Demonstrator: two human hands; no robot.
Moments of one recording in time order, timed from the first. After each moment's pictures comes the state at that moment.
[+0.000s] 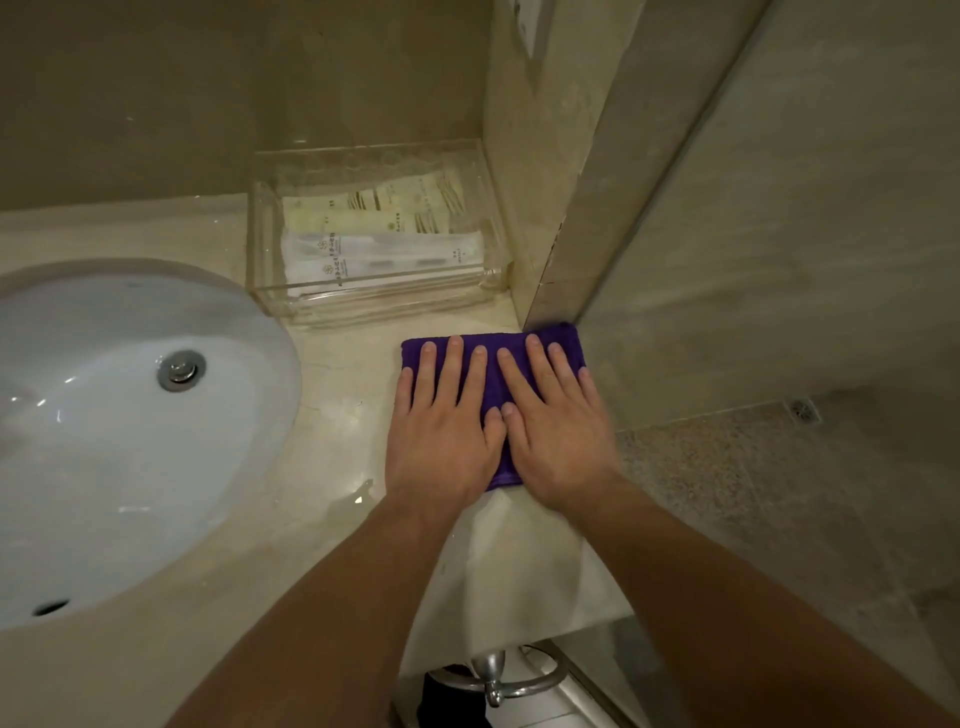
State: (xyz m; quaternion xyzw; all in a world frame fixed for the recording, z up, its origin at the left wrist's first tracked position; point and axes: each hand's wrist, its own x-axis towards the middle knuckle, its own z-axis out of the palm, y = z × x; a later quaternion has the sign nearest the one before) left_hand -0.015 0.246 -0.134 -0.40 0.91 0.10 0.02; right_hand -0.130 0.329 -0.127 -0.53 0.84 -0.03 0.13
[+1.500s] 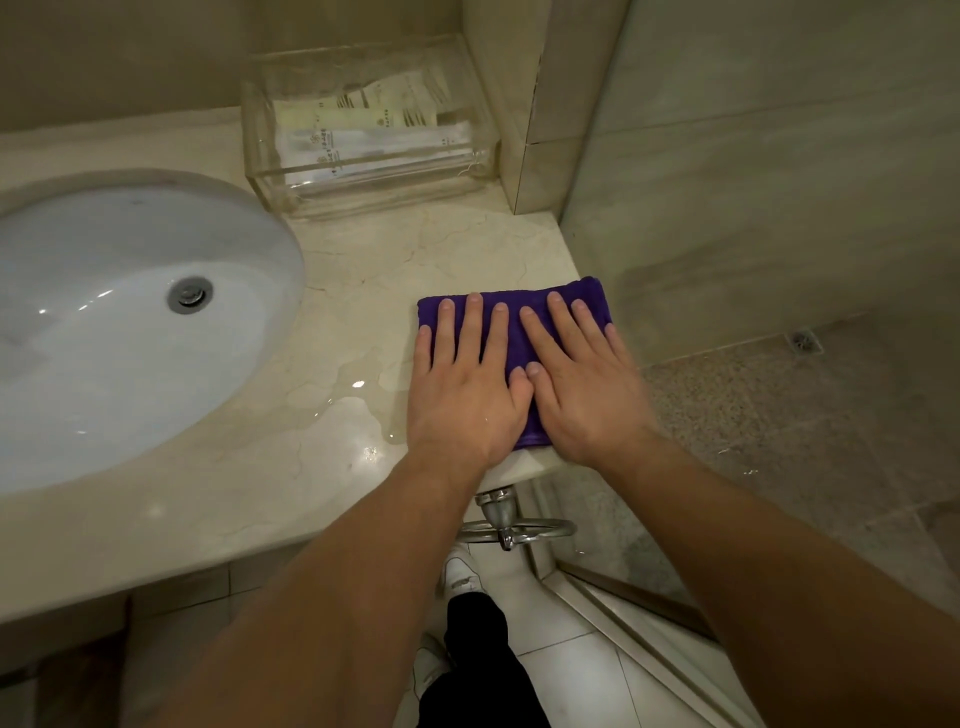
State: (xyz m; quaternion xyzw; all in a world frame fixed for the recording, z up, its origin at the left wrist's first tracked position) left_hand 0.030 0.334 -0.139 -0.38 0.92 0.09 0.03; right_hand -0.080 0.426 -0.132 -0.52 0.85 -0.05 0.11
